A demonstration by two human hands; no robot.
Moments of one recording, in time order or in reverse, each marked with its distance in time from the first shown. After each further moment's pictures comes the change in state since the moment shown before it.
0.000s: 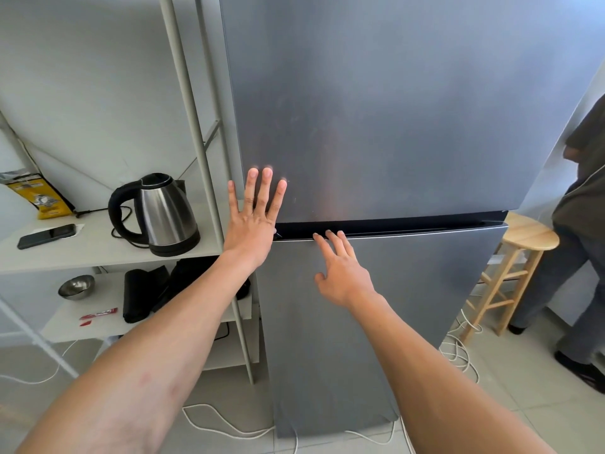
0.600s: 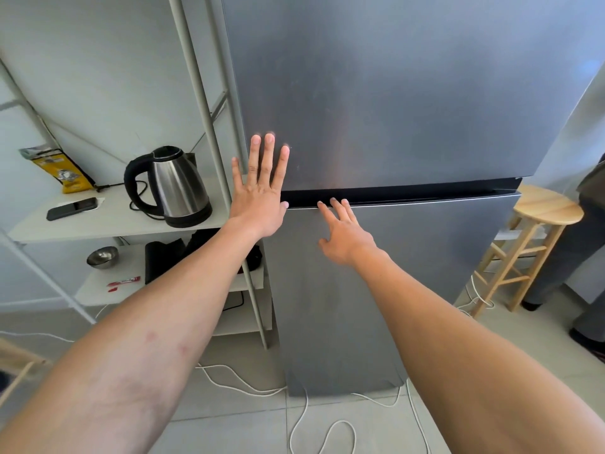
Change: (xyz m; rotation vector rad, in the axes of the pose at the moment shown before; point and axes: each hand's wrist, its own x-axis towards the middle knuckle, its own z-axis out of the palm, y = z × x) left_hand -0.017 0.012 -0.013 -0.078 0.014 -0.023; right_hand 0.003 0.002 -0.011 -0.019 -0.112 -0.005
